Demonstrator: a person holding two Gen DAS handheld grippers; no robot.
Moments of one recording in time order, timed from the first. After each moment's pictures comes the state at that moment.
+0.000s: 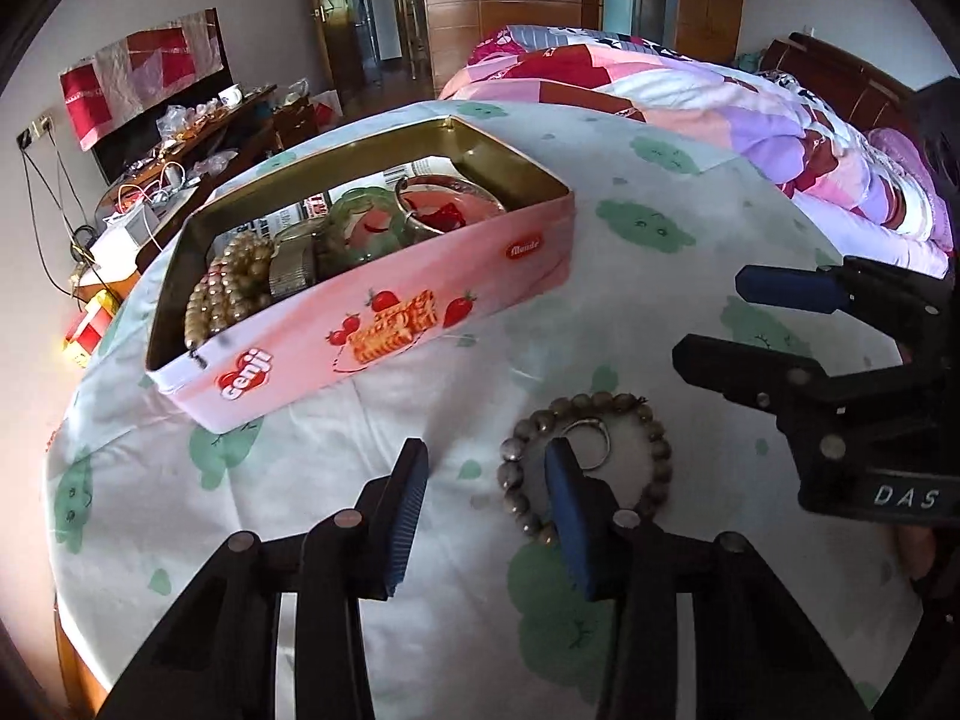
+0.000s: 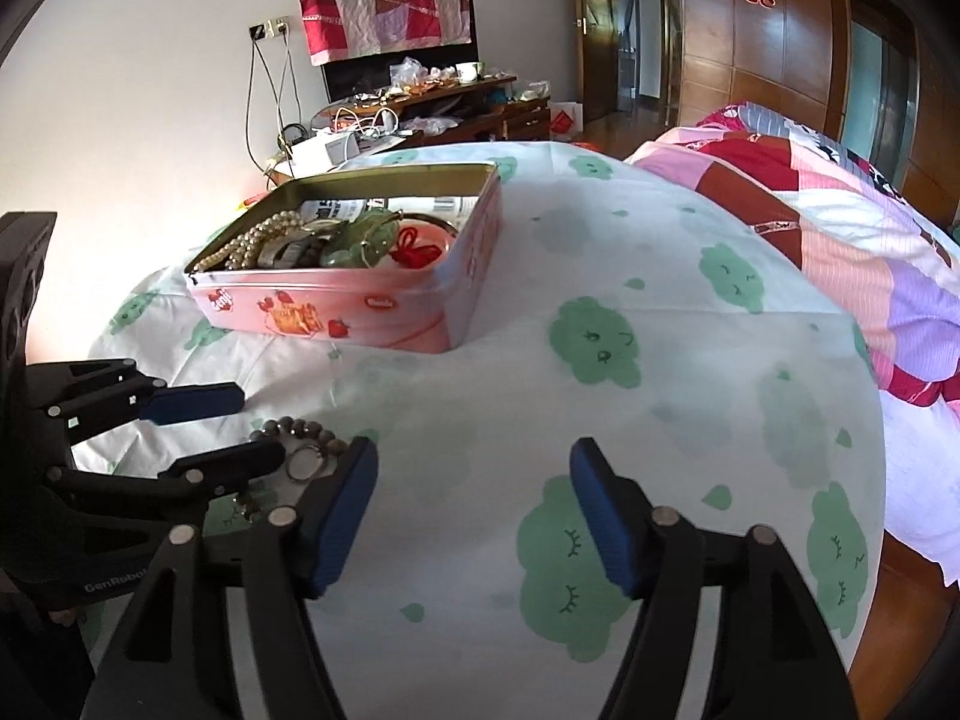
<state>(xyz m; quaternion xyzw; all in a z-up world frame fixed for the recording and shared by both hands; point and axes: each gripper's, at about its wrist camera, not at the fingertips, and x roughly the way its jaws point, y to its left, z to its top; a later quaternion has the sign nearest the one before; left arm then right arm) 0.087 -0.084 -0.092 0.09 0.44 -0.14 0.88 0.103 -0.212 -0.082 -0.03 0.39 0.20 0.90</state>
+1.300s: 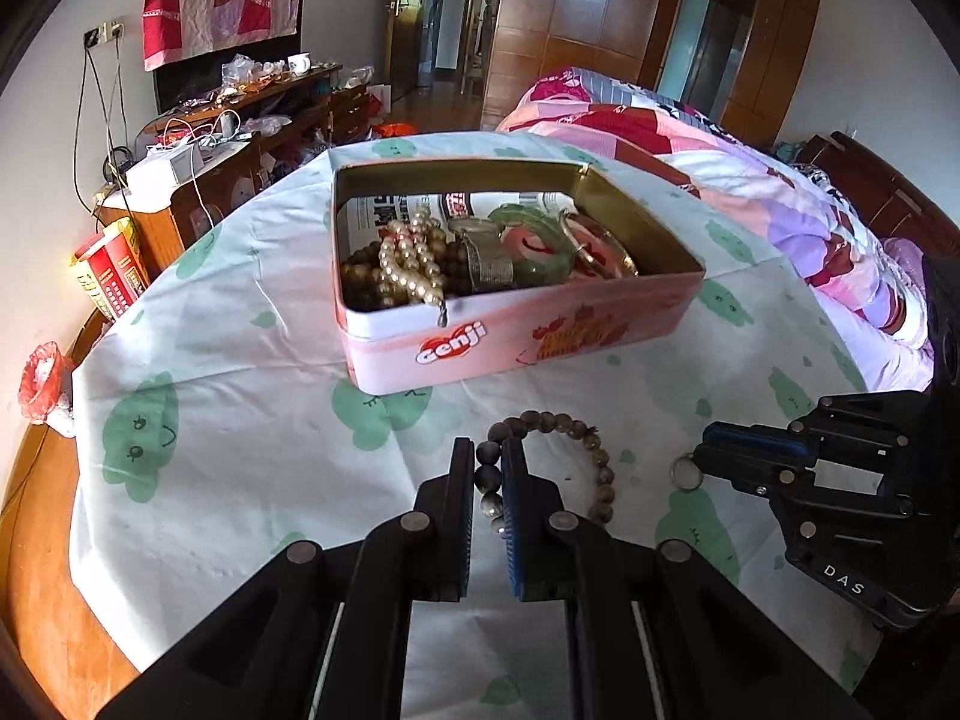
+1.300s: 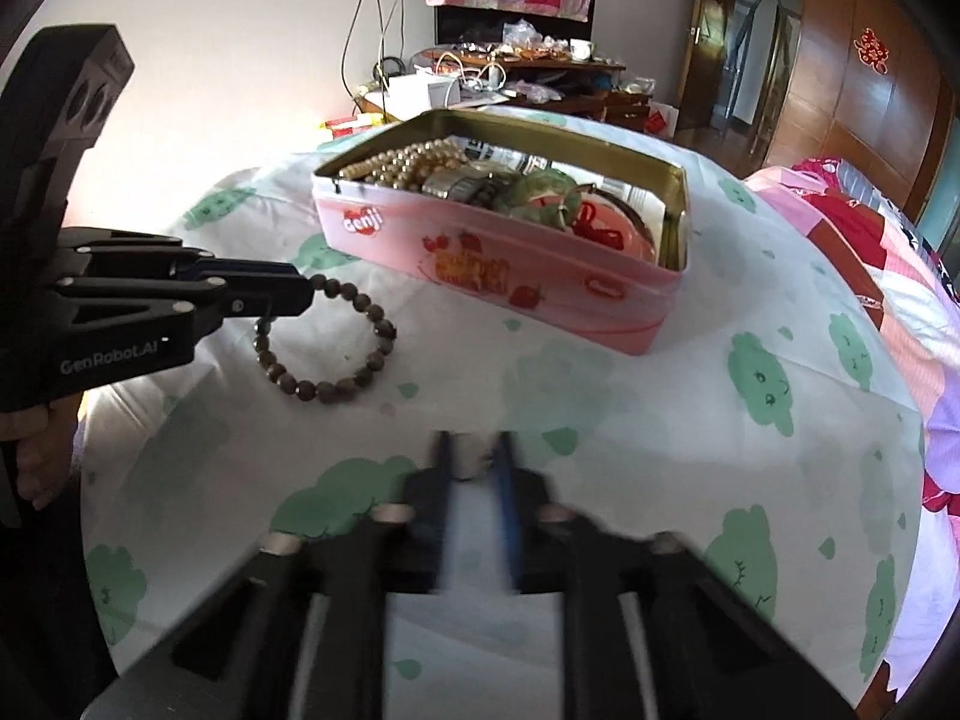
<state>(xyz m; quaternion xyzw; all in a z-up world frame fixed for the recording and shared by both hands) 0.079 0.008 -0.076 -0.02 0.42 -0.12 0.90 0.082 -0.141 -0.089 -0.13 0.41 0.28 0.86</state>
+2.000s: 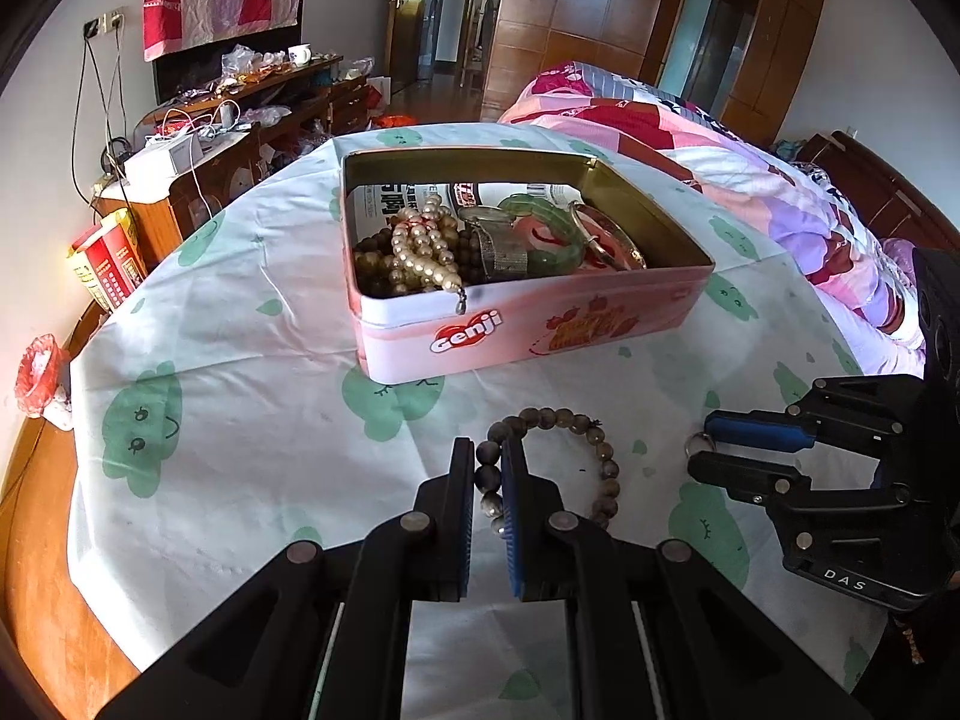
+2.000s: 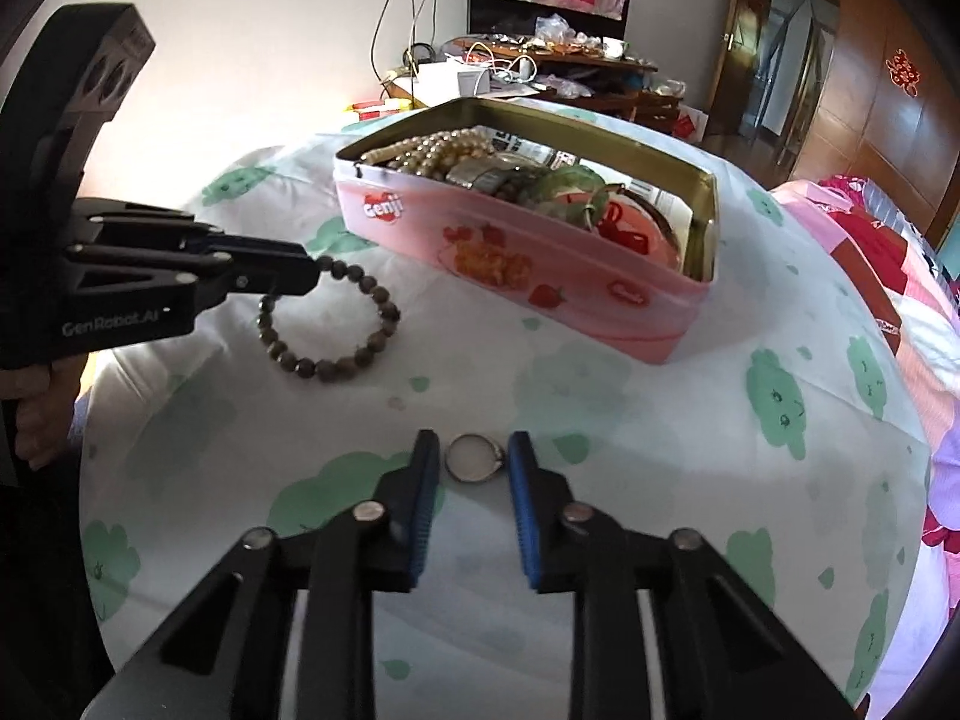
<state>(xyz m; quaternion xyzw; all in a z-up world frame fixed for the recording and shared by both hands) 0.083 0.014 -0.081 -0.03 0.43 -0.12 0.89 0.086 -0.135 -0.093 -0.16 0.41 0.31 0.84</state>
